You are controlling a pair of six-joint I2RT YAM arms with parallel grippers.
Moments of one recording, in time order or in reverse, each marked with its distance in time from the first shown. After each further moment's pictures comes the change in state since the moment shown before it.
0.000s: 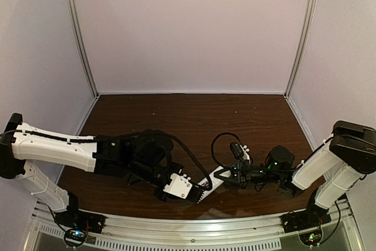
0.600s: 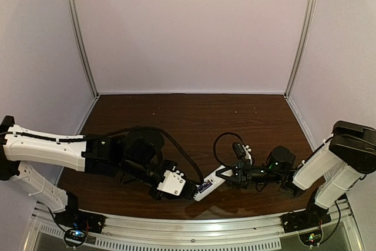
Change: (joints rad) left arm 0.000 -0.089 -0.032 -0.002 0.013 -0.068; right arm -0.018 0.001 -0.018 -0.001 0.025 0.004
